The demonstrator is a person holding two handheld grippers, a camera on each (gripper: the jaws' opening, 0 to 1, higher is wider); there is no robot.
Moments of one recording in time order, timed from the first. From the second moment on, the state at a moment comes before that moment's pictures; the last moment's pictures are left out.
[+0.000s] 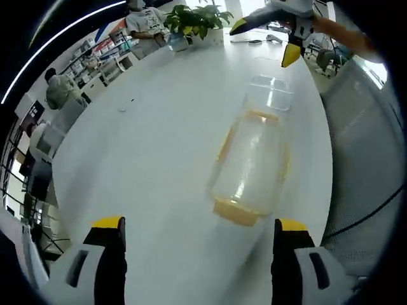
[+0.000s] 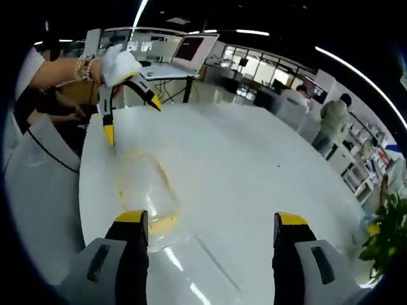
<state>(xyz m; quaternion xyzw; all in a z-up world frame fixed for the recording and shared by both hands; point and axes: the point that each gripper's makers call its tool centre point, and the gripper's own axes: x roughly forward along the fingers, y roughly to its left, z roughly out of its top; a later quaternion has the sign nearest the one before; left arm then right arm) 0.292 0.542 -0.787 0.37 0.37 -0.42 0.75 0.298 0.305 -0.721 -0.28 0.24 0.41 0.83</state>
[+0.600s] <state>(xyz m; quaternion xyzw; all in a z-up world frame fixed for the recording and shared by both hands) 0.279 0.522 -0.826 0.40 0.41 -0.53 0.62 0.275 0.351 -0.795 -0.37 0.31 0.55 0.68</state>
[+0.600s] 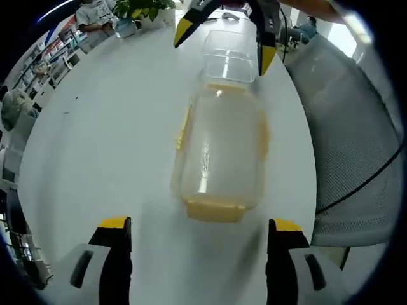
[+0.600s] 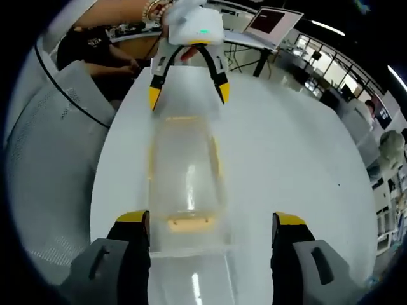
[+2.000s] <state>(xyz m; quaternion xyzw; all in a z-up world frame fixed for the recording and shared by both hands) 0.266 0.503 -0.842 0.39 0.40 -0.59 0.58 0.257 0.345 -0.847 -0.41 0.39 0.58 0.59</state>
